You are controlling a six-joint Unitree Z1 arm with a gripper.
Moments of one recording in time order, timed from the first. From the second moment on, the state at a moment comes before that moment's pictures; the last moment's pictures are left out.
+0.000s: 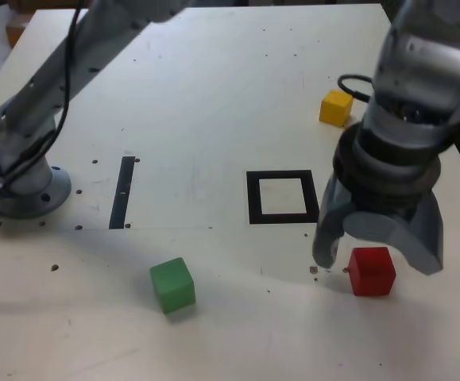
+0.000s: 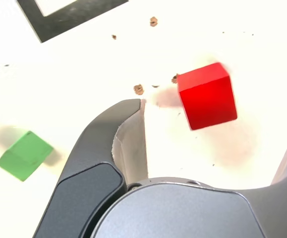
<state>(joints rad) -0.41 2.40 -2.30 1.60 0.07 -0.12</state>
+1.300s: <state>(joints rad) -0.36 2.55 -2.45 1.62 0.08 -0.10</state>
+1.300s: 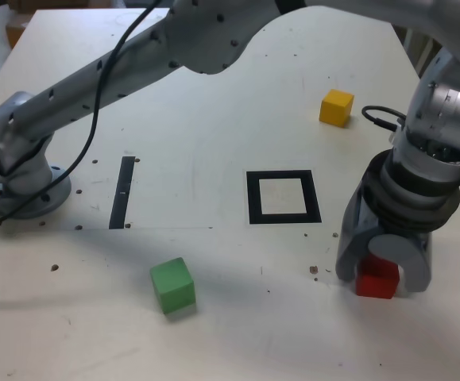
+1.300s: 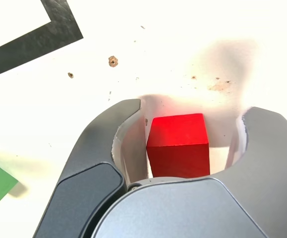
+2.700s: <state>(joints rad) -0.14 2.20 -1.95 1.60 0.16 -0.01</state>
